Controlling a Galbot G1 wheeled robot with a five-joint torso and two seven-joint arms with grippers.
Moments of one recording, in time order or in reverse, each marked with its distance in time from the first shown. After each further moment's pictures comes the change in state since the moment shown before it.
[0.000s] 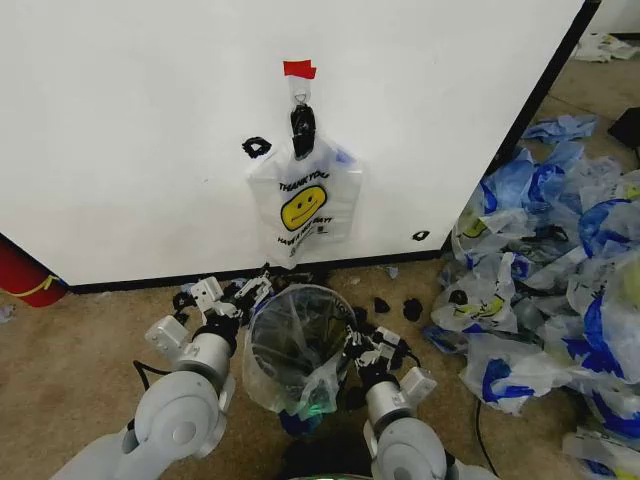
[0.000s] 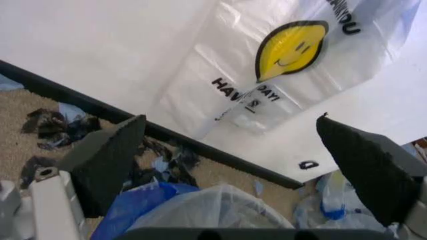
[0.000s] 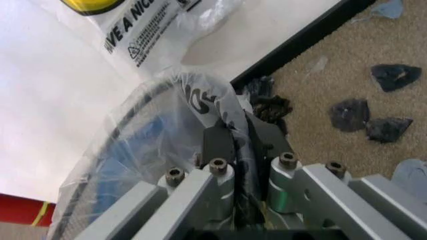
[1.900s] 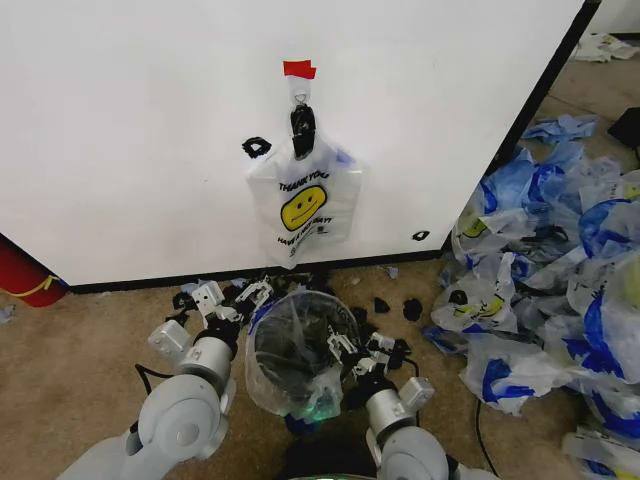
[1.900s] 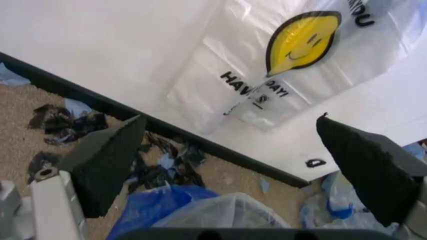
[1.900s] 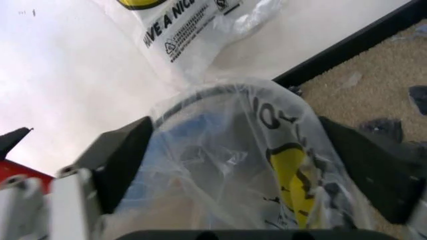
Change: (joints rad) left arm 0.011 -0.012 0.006 0.021 0.018 -0.004 0.007; right arm -0.001 -0.050 -0.040 -0.035 -0.065 0.070 -0.131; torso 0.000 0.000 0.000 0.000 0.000
